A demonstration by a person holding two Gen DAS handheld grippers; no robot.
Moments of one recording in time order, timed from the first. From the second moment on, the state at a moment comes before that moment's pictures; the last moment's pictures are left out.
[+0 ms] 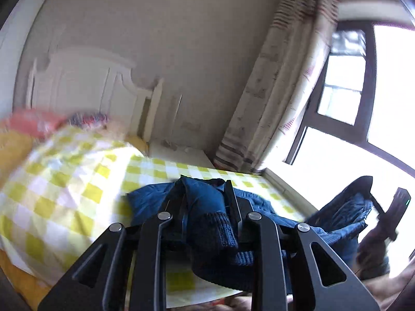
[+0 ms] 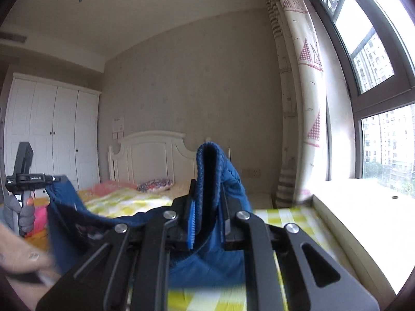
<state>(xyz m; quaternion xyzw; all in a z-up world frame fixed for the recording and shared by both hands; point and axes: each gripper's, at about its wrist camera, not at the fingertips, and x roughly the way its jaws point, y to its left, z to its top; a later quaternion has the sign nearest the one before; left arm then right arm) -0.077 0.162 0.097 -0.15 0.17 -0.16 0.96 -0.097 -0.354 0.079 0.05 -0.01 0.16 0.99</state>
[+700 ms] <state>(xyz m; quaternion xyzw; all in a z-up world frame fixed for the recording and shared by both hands) 0.246 0.192 -0.018 -0.16 0.38 -0.12 0.90 0.277 -0.395 -0.054 0.10 0.36 0.09 0.92</state>
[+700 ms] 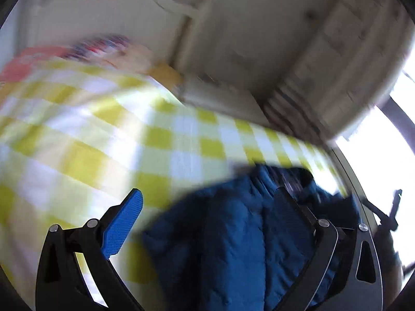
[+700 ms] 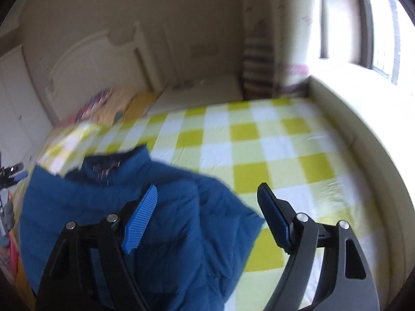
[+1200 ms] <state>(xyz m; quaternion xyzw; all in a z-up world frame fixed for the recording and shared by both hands) 0.225 0.178 -0.006 -0.09 0.35 -0.15 0.92 0.227 -0.358 -0.004 0.02 0.29 0.15 0.95</state>
